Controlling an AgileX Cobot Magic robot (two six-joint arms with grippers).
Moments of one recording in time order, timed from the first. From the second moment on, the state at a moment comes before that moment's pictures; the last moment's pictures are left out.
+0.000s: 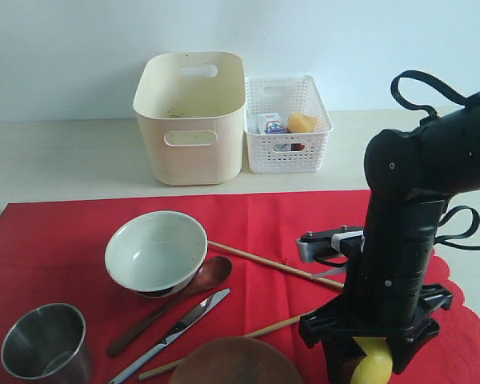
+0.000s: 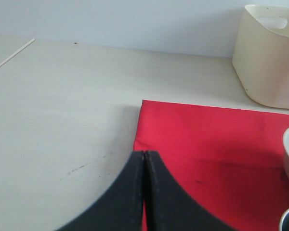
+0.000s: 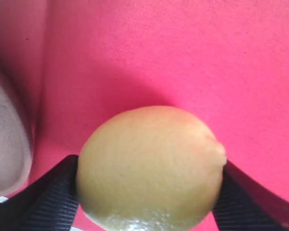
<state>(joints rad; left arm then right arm) 0.05 0.01 0.00 0.06 0.36 -0.13 0.50 1.84 -0.92 0.26 1.00 0.00</state>
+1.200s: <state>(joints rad) 0.05 0.01 0.00 0.06 0.36 -0.13 0.51 1.59 -1.32 0.07 0.85 -0.01</state>
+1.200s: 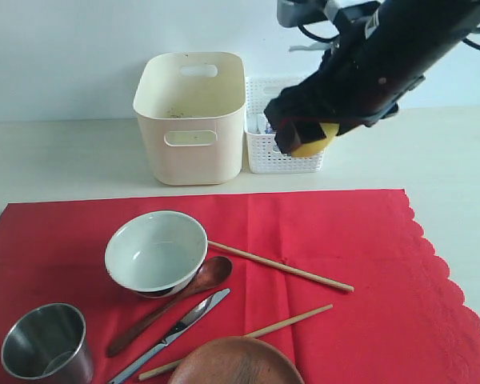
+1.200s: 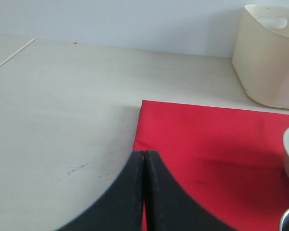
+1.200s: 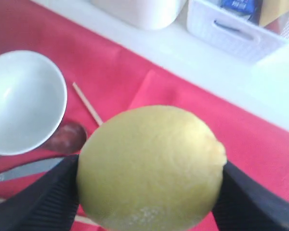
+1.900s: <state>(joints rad) 0.05 0.01 0.00 0.06 0.36 -0.13 0.31 2.02 -1.75 0.17 0.82 -0.07</state>
